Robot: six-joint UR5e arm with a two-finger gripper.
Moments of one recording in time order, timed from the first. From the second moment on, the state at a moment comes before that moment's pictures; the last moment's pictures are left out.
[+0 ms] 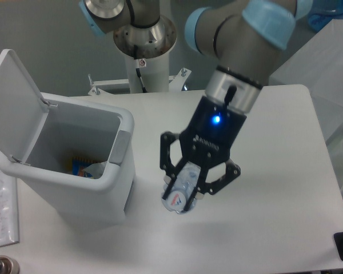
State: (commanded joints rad) arm 2.54 -1.90 -1.23 -0.92 0.66 0.66
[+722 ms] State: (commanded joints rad) arm 2.45 -1.75 -1.26 -0.92 0.54 0.61
